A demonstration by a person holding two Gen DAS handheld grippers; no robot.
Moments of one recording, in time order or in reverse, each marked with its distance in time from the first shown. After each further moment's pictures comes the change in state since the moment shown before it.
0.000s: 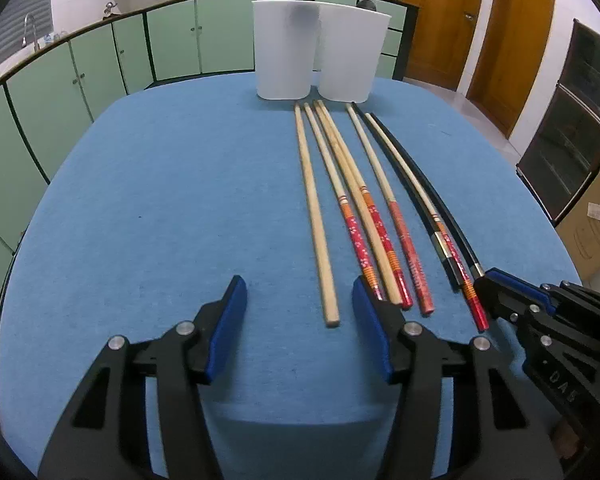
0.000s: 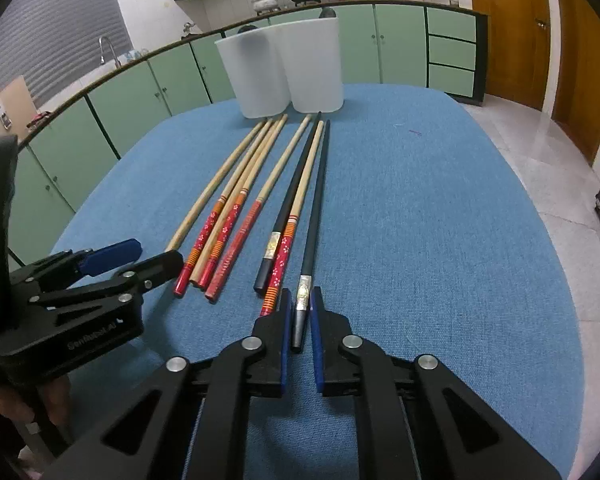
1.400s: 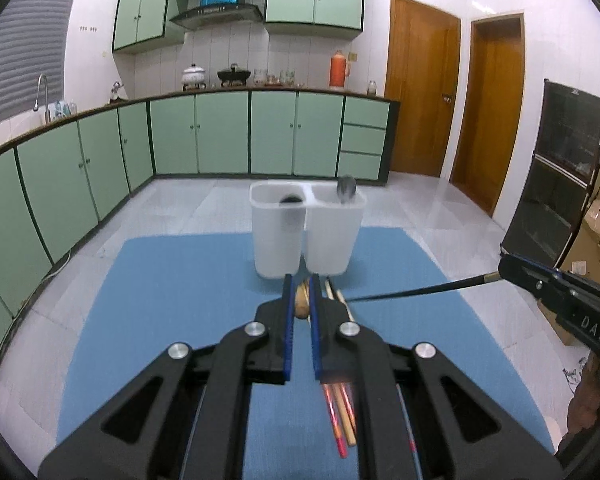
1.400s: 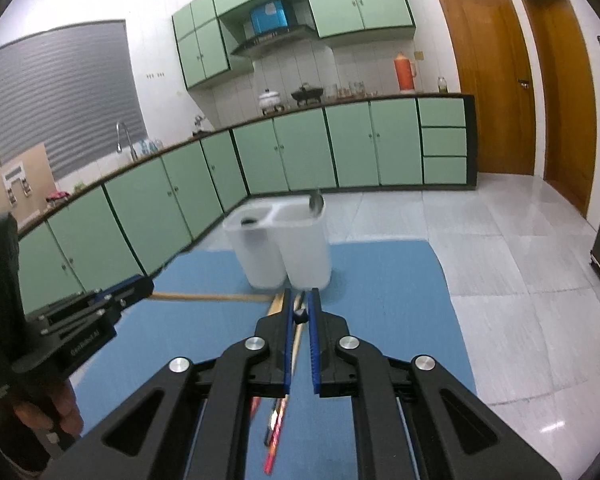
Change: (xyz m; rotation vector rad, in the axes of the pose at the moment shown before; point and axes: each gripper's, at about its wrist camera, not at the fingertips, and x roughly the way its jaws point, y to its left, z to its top) left arm -0.096 -0.009 0.094 0.015 -0.377 -0.028; right arm -0.108 -0.022 0.106 0.020 -0.369 0.049
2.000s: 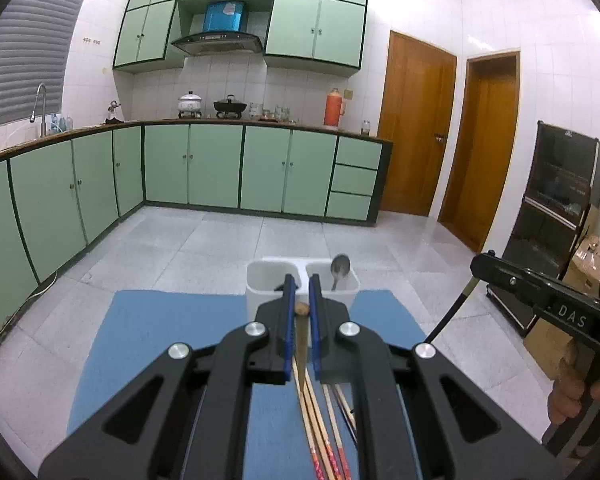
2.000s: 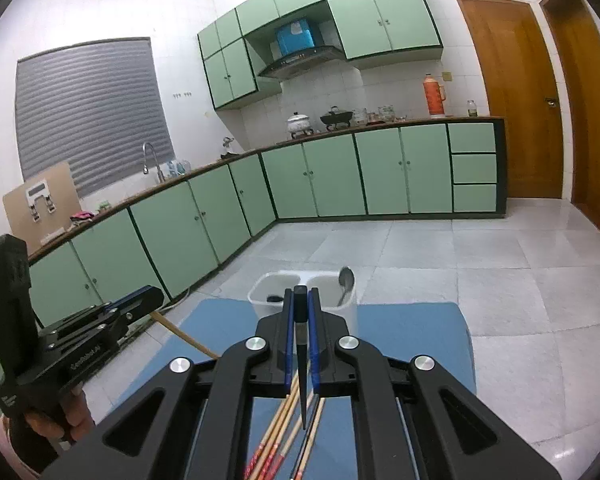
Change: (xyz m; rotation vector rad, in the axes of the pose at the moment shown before) left arm -0.006 0.016 0.065 -0.048 -0.120 -0.057; right arm 0.014 -0.003 0.079 -0.031 -0.063 0.107
